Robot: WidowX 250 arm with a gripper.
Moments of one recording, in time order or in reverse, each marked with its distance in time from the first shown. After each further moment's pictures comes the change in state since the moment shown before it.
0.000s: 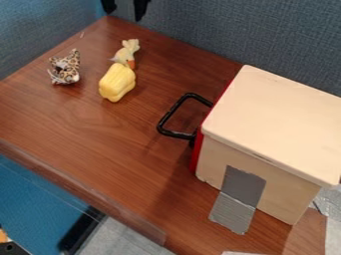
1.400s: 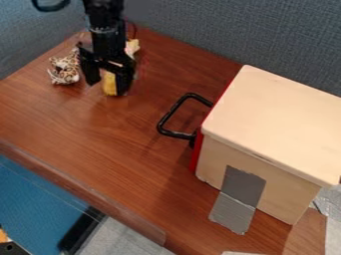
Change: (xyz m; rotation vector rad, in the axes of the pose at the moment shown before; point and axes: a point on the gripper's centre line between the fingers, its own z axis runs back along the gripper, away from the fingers) arm -0.137 -0.028 -0.037 -0.023 0.139 -0.167
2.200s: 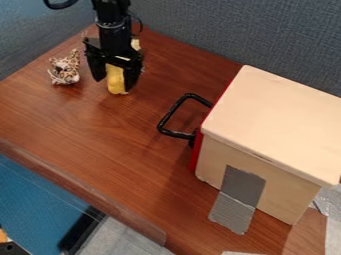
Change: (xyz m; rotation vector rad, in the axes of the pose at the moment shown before) arm 0.021 -0.003 0.000 -0.034 0.001 0.077
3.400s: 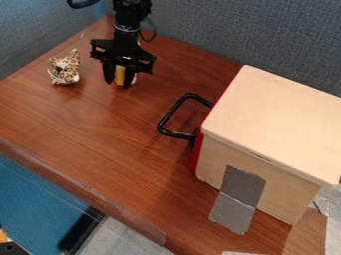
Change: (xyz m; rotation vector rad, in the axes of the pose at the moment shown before) arm 0.009 0.003 -0.005 0.179 0.010 0.235
